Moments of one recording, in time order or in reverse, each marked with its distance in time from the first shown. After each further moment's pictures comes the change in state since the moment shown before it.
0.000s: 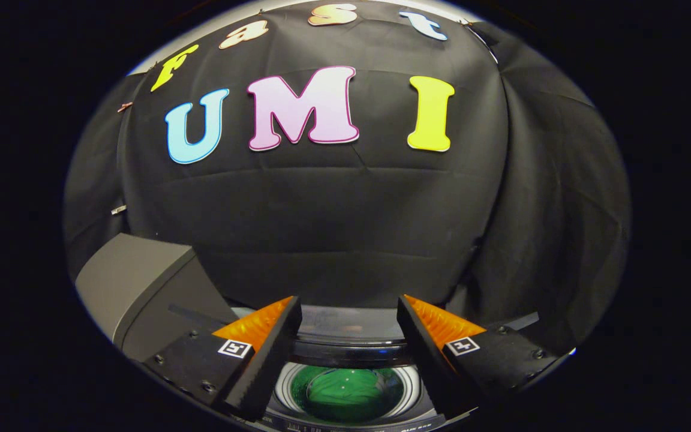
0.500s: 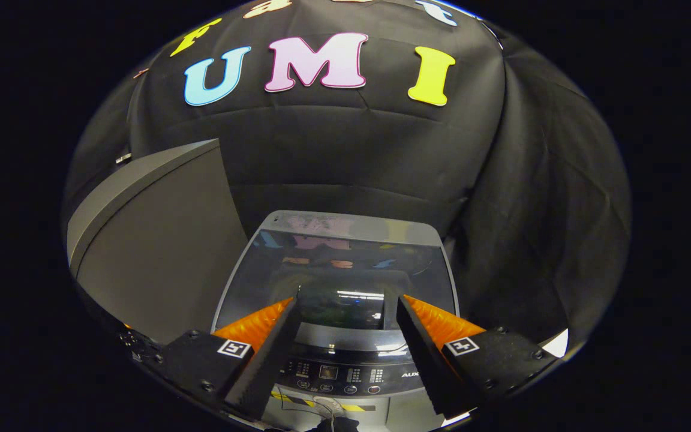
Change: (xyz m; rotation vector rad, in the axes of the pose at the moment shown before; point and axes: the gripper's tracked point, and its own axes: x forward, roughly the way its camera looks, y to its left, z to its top) arm -0.068 -0.004 -0.119 -0.076 0.203 -0.035
